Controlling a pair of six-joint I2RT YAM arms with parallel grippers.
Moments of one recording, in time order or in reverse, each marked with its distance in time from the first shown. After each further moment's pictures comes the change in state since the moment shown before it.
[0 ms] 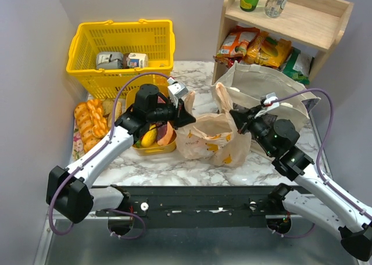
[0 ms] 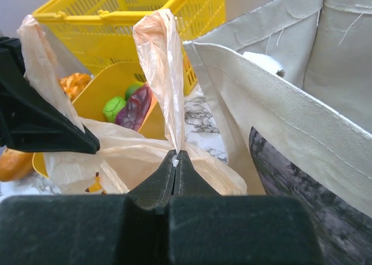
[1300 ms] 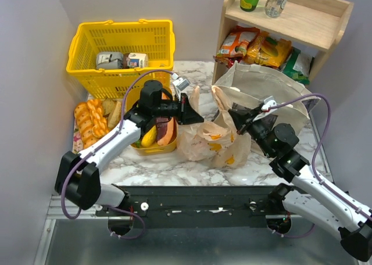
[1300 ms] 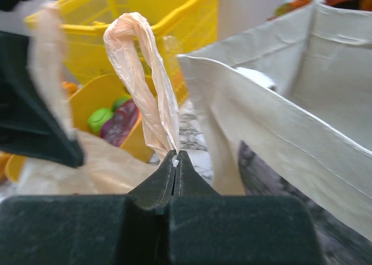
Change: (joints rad) left arm 0.020 0.092 -0.023 0.261 0.201 -0.336; right arm -0.001 -0.002 -0.084 0.166 -0.005 -0.104
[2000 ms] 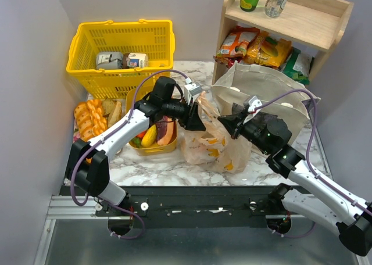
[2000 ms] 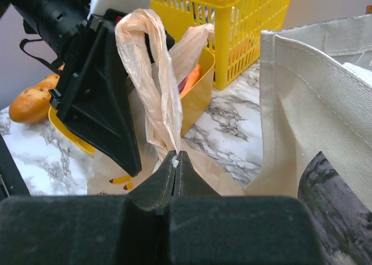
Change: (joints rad) left arm -0.042 0.182 0.210 -0.416 0.018 0.328; right arm 0.000 0.078 0.024 -0.026 -0.268 -0.059
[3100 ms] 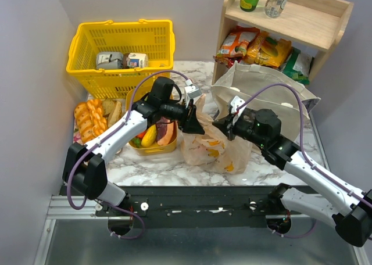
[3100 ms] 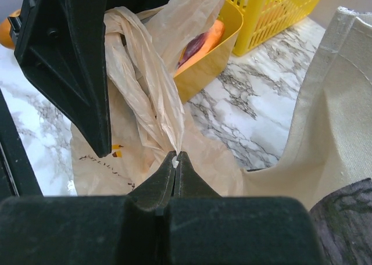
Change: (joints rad) left arm -0.001 -0.038 -0.003 -0.047 0.103 0.094; right arm 0.008 0.114 0.121 -0.209 -0.126 -0.192
